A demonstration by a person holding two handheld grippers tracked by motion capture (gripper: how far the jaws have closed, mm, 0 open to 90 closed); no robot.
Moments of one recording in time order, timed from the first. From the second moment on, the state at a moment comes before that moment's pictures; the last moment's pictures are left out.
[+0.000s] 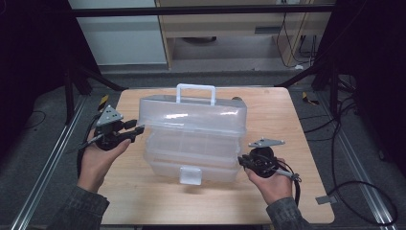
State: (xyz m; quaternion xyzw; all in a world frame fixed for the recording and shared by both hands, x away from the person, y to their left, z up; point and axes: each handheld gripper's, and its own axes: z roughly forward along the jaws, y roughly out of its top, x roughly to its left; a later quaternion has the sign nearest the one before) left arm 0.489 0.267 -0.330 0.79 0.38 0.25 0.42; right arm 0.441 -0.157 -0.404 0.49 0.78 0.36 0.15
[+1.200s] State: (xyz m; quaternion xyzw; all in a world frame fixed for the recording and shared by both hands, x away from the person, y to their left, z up) left arm 0.483 0.244 -0.329 0.79 0.38 0.28 0.40; right arm 0.448 -0.170 -0.400 0.49 0.79 0.35 0.15
